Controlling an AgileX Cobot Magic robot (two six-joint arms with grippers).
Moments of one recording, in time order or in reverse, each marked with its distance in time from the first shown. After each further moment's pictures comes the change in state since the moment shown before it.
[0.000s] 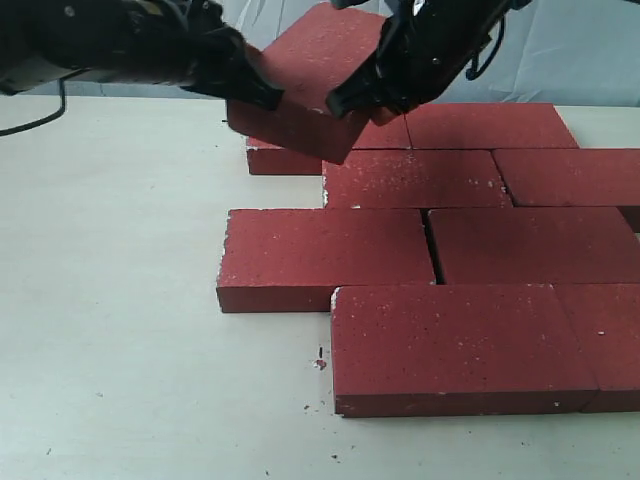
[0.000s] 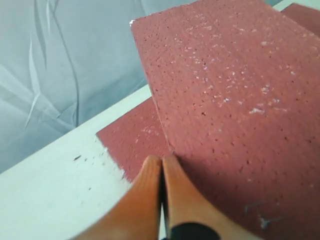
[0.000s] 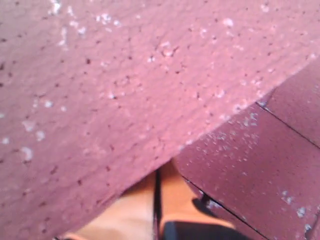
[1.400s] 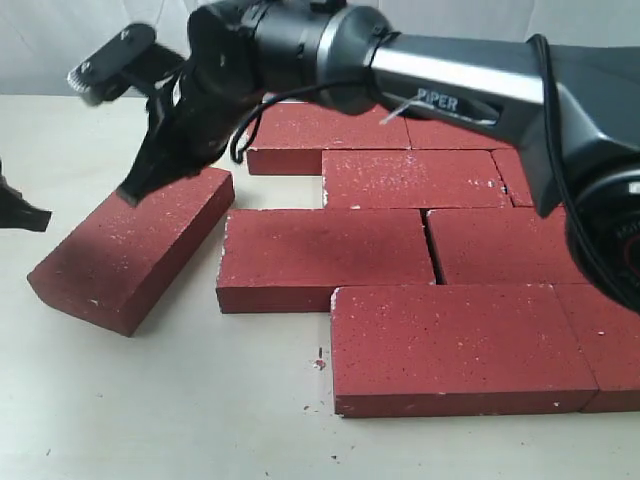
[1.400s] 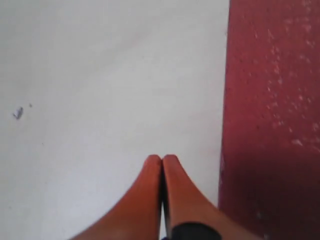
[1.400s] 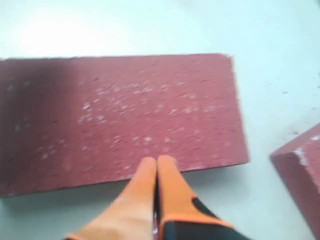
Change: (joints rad) left arm 0.589 -0.150 0.444 -0.109 0.110 0.256; right arm 0.300 0.366 -0.354 0.037 -0.152 -0.166
